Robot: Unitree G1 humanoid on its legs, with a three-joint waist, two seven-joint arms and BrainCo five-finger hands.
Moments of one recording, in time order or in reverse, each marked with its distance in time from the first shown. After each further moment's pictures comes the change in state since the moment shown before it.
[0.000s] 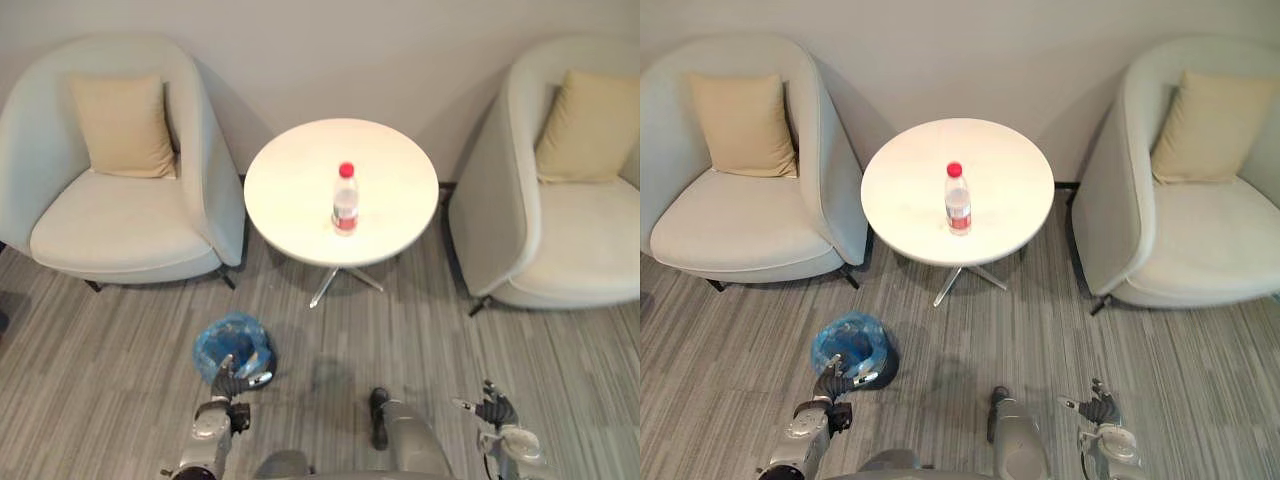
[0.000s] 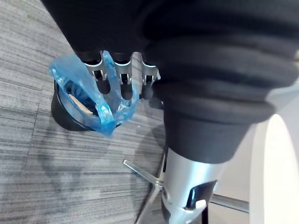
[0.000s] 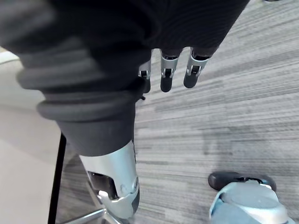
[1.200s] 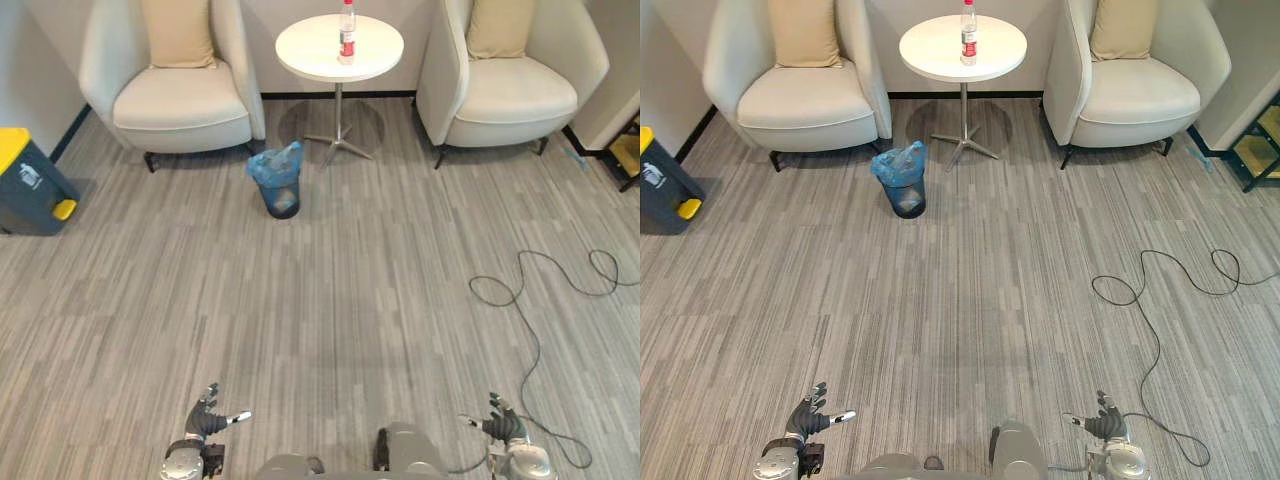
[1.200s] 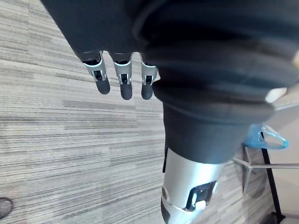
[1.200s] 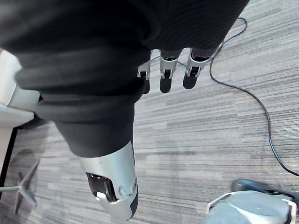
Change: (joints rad) left arm 0.037 0.110 0.003 -0.117 0.071 -0.012 -0.036; right arm 0.055 -0.010 -0.004 -0.071 -0.066 -0.017 0.022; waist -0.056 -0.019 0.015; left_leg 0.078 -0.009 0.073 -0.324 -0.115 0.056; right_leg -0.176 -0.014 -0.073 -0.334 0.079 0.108
